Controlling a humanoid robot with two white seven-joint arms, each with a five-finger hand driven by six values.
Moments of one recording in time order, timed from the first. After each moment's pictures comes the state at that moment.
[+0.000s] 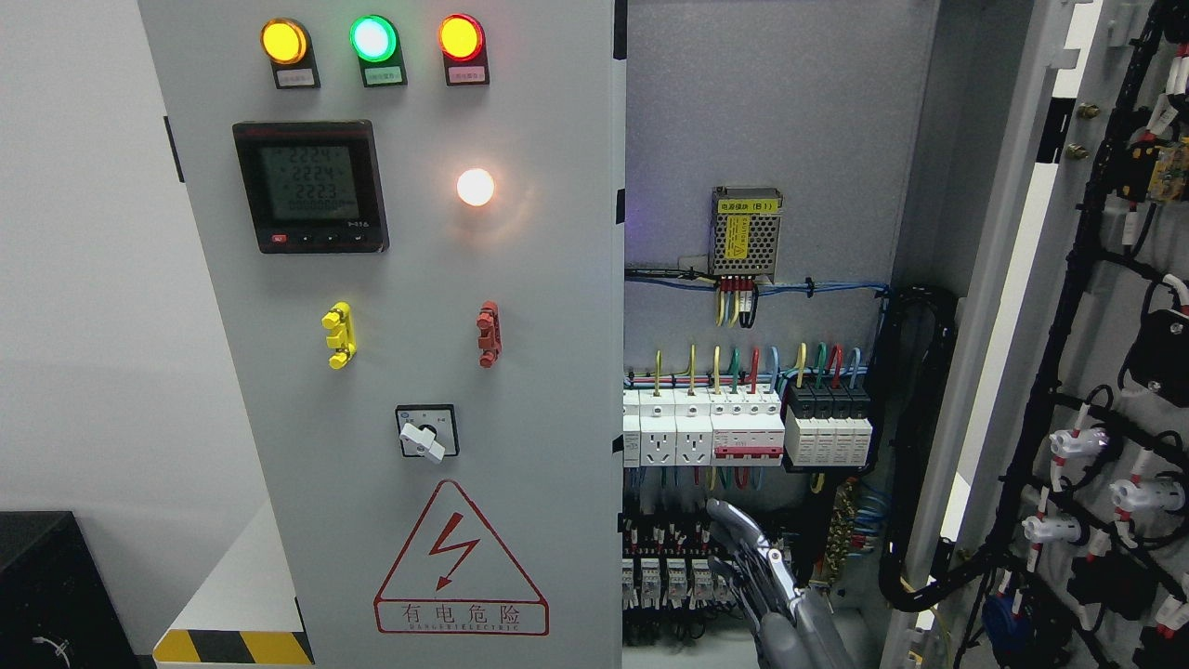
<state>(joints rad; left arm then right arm) 0.08 -0.01 -0.09 0.10 0.11 -0.23 -0.13 -0.12 -0.05 0.26 -2.00 -0.17 -0.05 0.09</state>
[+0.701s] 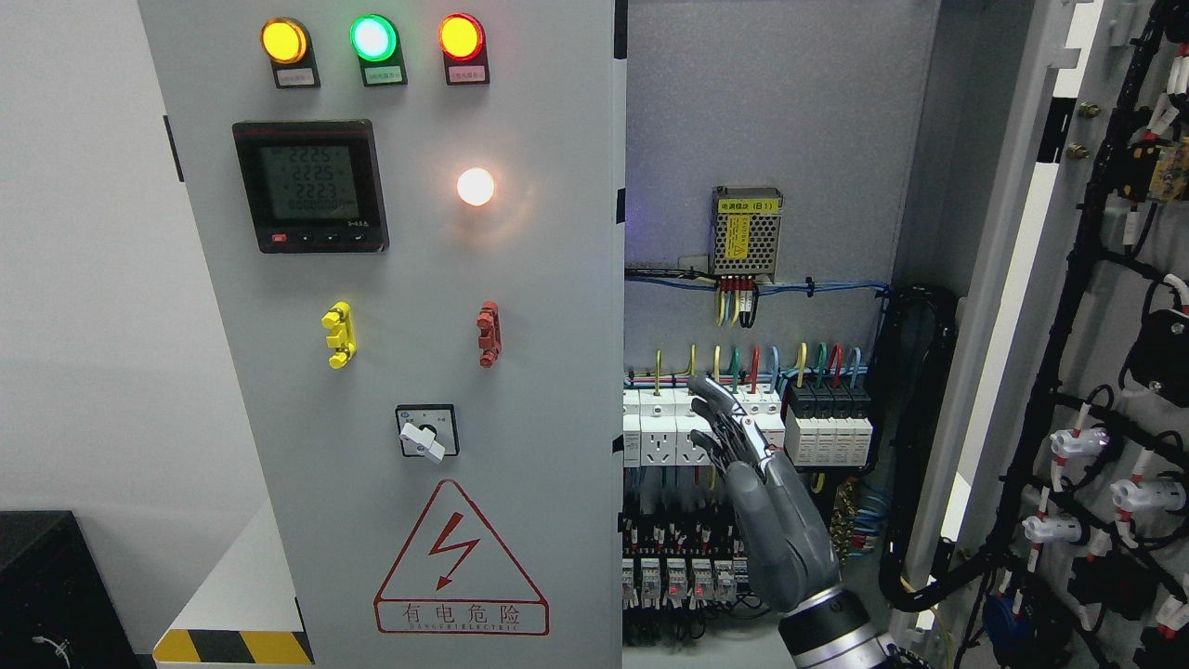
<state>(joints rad) 0.07 0.00 -0.09 0.10 0.11 -0.23 -0.14 -0.44 -0.04 0.27 -1.75 -0.19 -0.04 0.09</state>
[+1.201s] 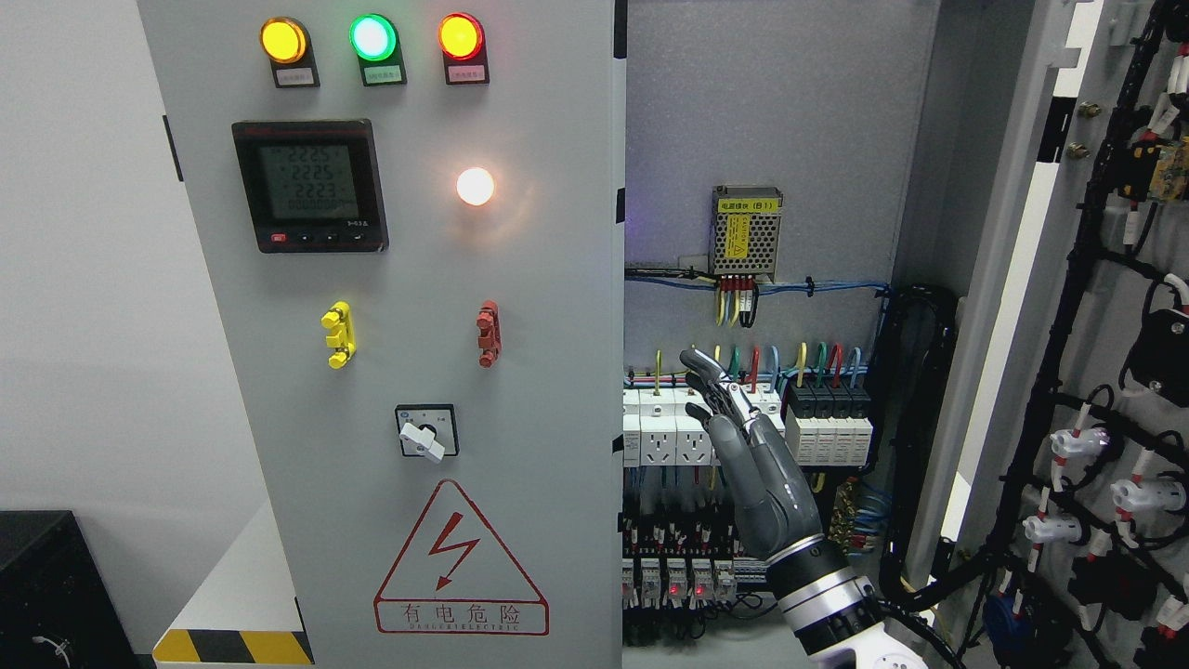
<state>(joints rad) 0.06 -0.01 -0.09 0.10 0.11 -0.22 -0.14 -0.53 -0.05 0.27 -1.60 -0.20 -0.03 0.08</state>
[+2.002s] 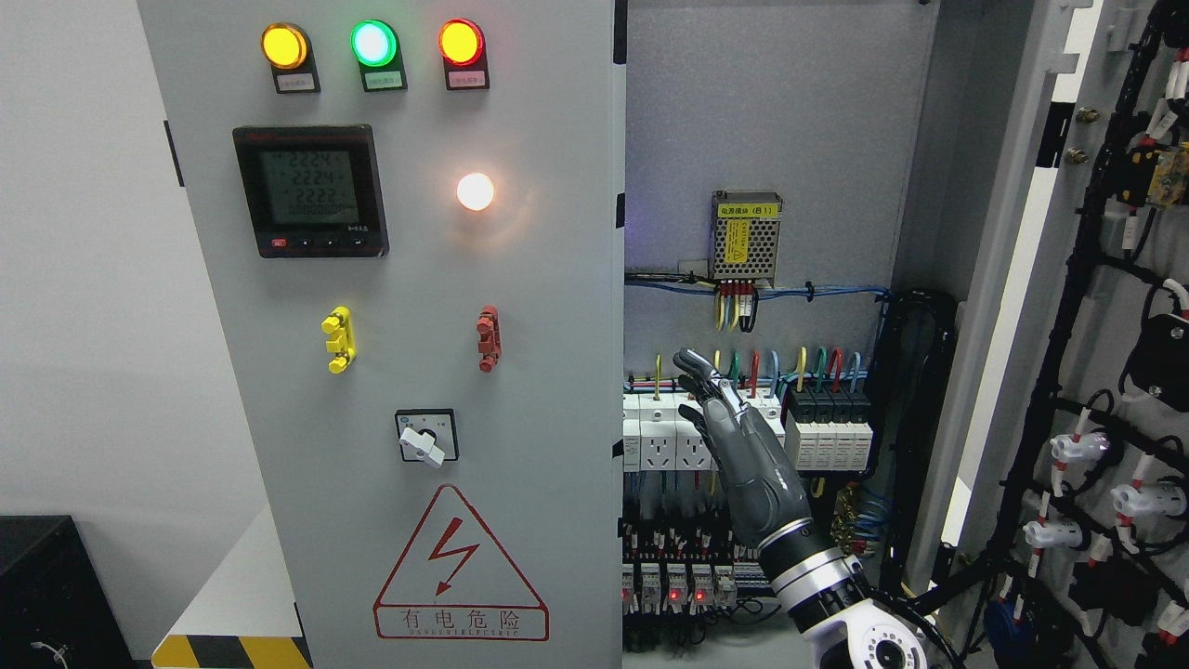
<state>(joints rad) 0.05 -0.06 -0.10 0.09 0.10 -0.22 -0.14 -0.58 -0.05 0.28 -1.53 -0.26 -0.01 0.09</state>
